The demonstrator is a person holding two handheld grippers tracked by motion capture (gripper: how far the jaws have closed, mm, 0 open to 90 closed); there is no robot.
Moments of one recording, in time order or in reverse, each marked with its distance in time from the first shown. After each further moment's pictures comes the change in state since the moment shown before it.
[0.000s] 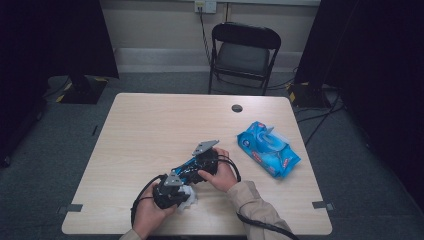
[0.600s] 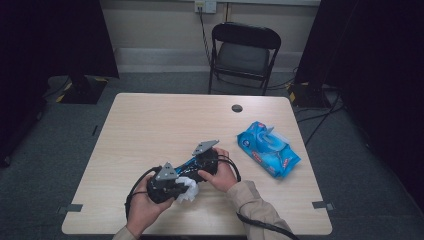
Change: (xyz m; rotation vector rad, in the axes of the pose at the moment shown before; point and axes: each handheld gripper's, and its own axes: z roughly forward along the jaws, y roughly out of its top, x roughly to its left) left arm 0.005 0.020 -0.039 -0.109 0.021 0.010; right arm 0.000 0.000 0.000 -0.002 0.001 0.003
